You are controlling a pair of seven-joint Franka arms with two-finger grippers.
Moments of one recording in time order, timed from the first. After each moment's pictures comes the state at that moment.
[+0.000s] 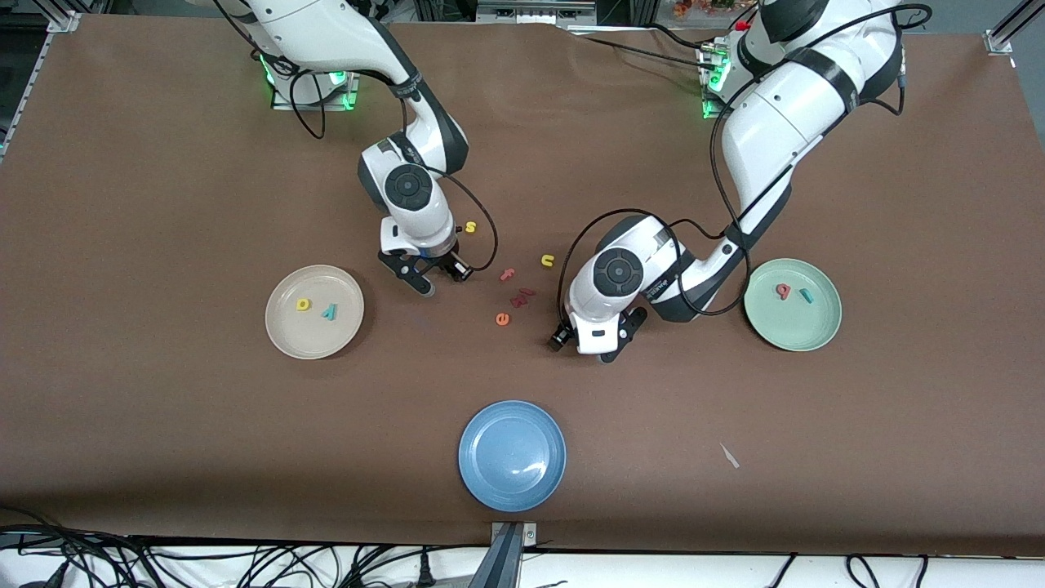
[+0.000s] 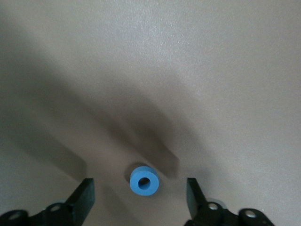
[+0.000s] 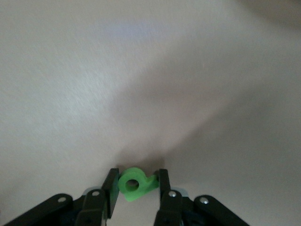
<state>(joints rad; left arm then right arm) -0.13 0.99 -0.60 -1.40 0.45 2.27 -1.70 0.70 0.55 -0.07 -1.98 0.07 2.56 1.25</state>
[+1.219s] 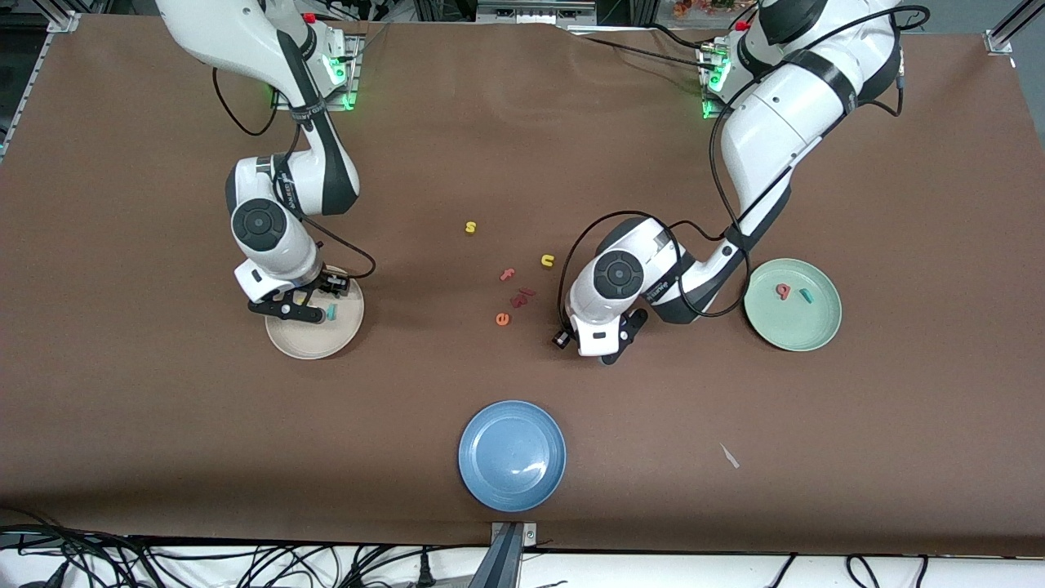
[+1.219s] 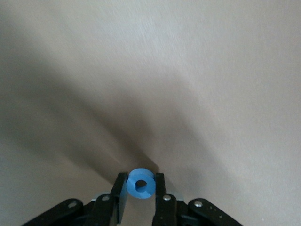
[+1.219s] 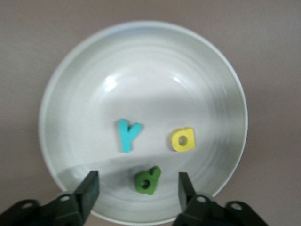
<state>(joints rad) -0.13 0.99 -0.60 -1.38 0.45 2.22 -1.70 0.70 0.43 -0.43 -2.07 0.07 2.41 0.37</state>
